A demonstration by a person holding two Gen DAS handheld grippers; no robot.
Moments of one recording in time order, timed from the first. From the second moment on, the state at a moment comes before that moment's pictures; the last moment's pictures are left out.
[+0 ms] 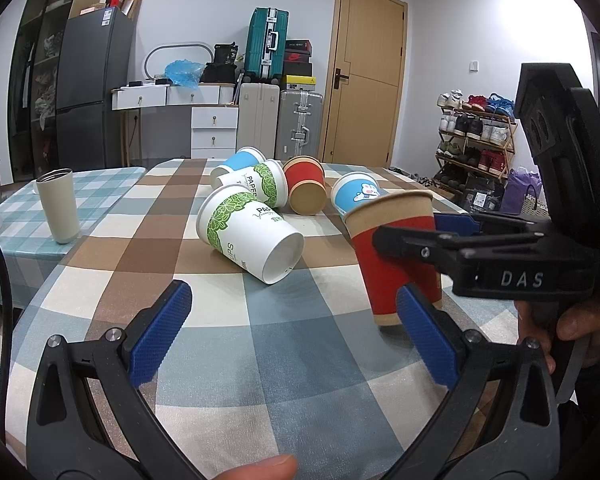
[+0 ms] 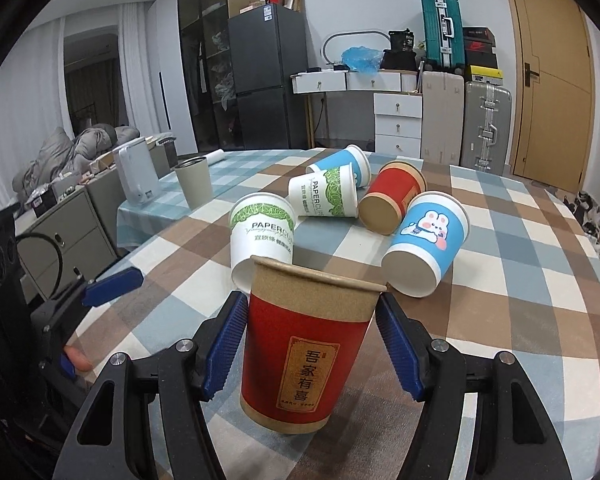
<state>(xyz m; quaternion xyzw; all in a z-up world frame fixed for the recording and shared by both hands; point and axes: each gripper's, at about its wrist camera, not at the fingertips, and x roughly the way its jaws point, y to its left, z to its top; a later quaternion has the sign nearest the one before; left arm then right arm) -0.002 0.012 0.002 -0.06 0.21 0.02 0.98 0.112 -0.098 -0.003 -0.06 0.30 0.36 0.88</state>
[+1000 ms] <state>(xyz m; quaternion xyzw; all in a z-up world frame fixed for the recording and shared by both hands) -0.001 0.012 0.002 -0.07 0.21 0.02 0.98 0.072 -0.112 -0.011 -0.11 0.24 0.38 0.89</state>
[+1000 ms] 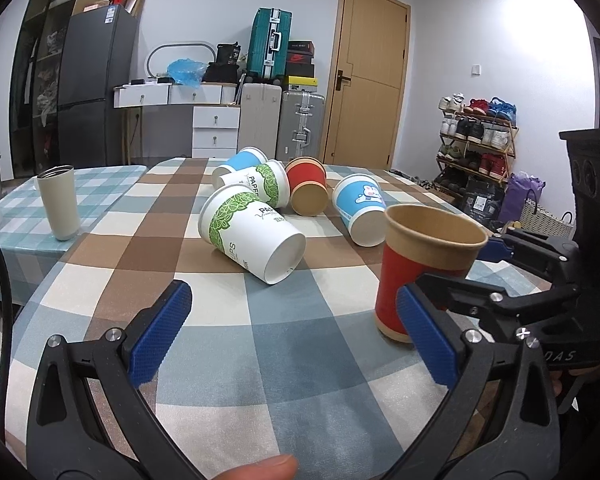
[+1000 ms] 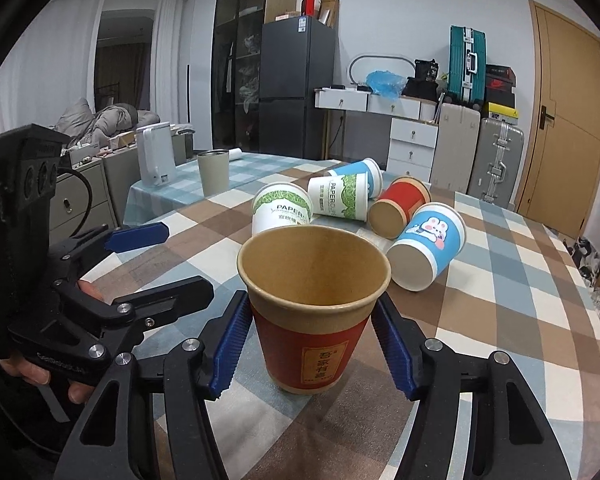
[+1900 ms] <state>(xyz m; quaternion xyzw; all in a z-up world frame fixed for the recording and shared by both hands) -0.002 0.006 0.002 -0.06 0.21 0.01 0.98 0.070 -0.176 -0.008 -0.02 0.22 0.41 0.88</state>
